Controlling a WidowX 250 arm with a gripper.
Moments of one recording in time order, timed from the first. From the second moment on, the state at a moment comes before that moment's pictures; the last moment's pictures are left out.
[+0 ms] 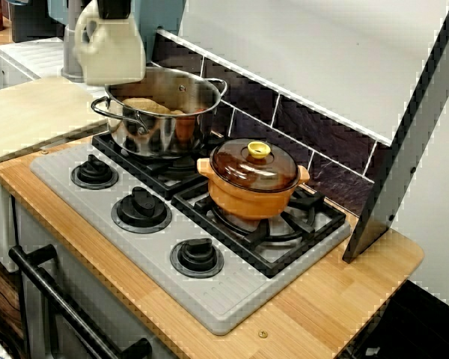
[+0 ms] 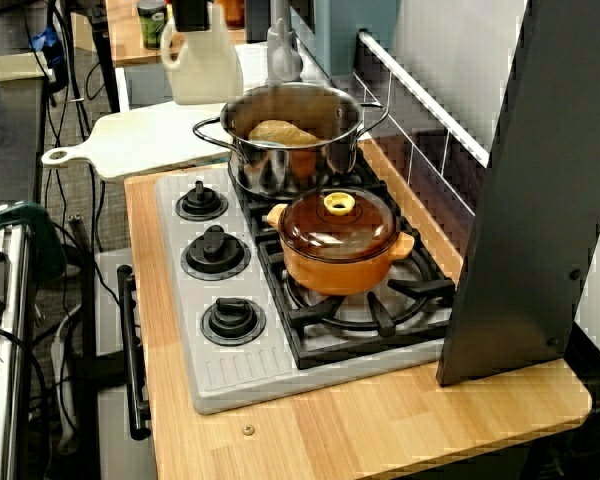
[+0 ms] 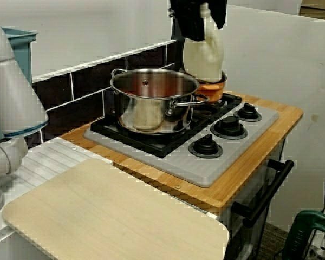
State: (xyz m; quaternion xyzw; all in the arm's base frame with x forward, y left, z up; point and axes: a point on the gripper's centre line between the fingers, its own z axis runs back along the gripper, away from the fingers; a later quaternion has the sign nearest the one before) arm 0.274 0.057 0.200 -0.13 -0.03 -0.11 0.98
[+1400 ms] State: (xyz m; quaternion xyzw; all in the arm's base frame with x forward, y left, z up) arm 0.248 0.052 0.207 -0.10 -0.13 -0.04 0.99
